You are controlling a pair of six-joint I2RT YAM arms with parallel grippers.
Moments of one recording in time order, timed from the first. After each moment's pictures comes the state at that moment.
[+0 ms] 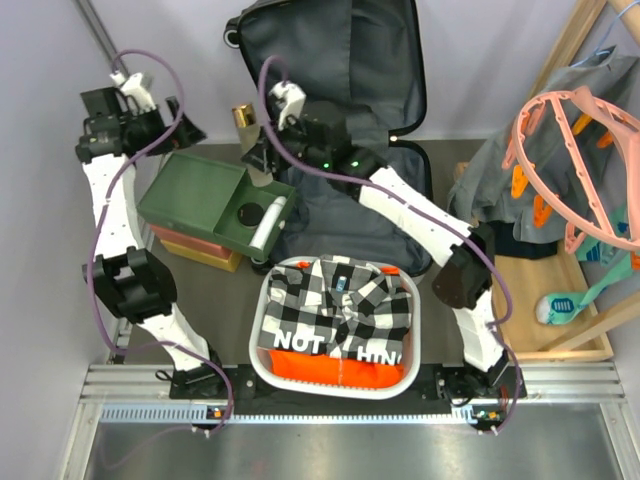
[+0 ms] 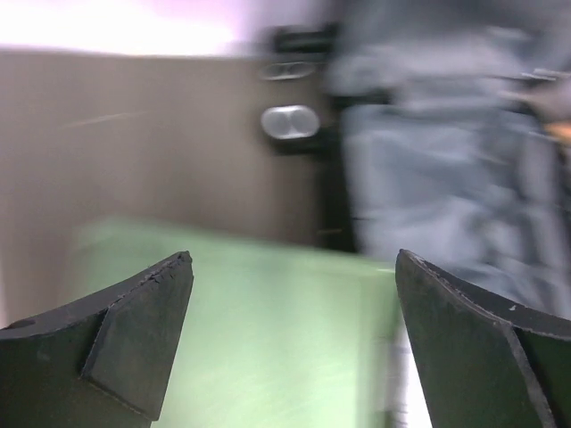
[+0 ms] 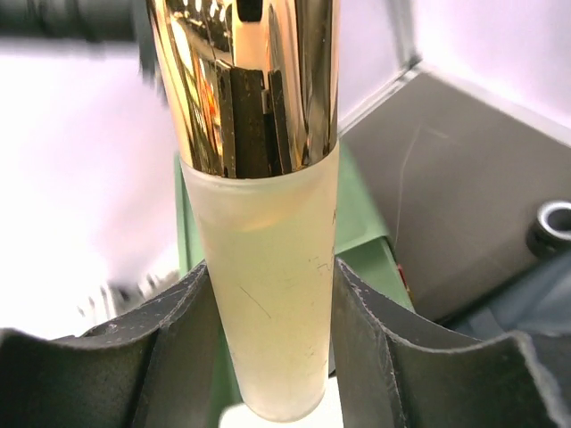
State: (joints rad) left arm 0.30 1.78 1.97 -0.75 0.67 -0.10; right arm 0.81 2.06 2.18 -0.23 -0.26 0.37
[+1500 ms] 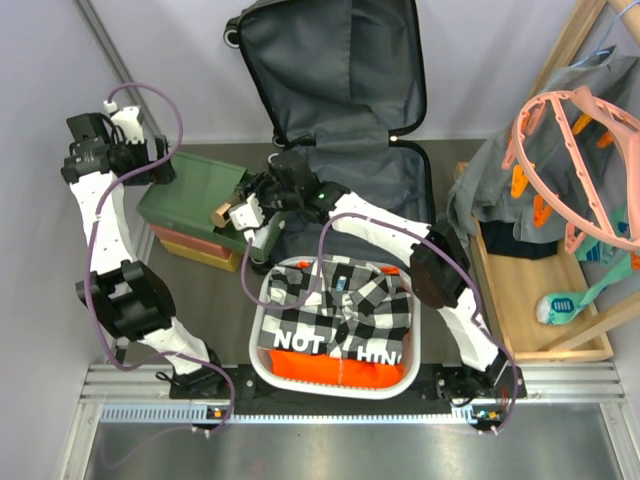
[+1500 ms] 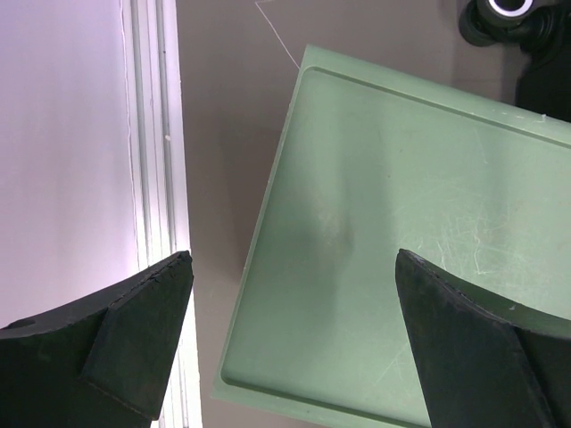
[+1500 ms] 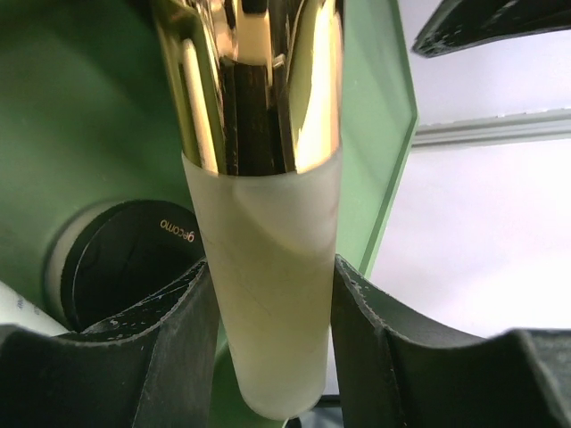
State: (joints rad) left arm 0.41 1.66 1.78 -0.87 0.37 0.26; right arm 0.91 2.20 2.02 -0.19 -0.48 -1.35
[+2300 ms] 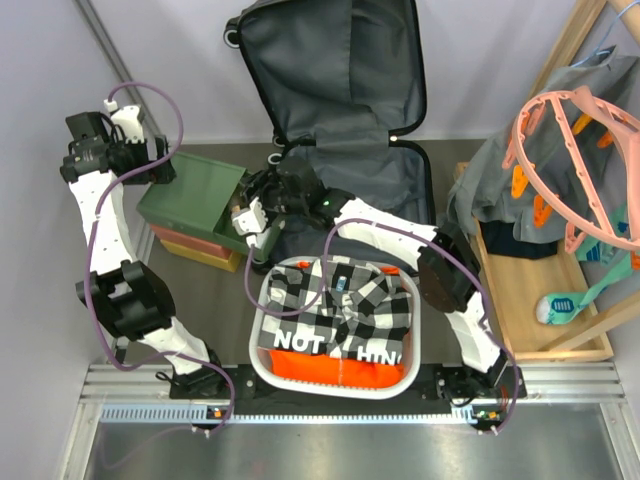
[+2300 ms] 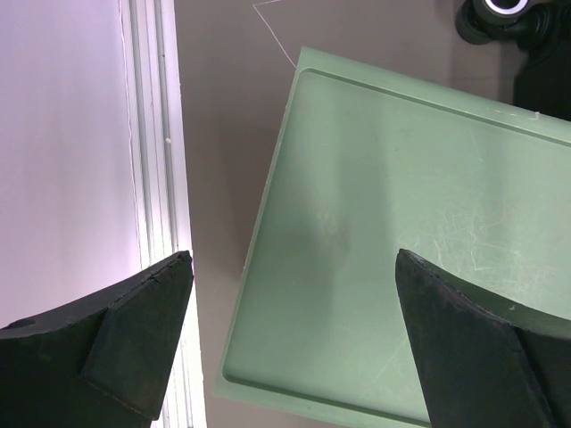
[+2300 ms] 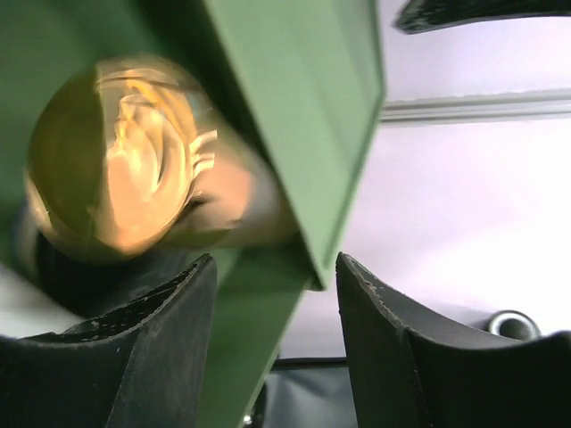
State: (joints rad) left arm 0.41 1.66 1.80 -0.88 0.38 0.28; right arm 0.92 2.13 1.87 -0.08 -0.37 -1.42
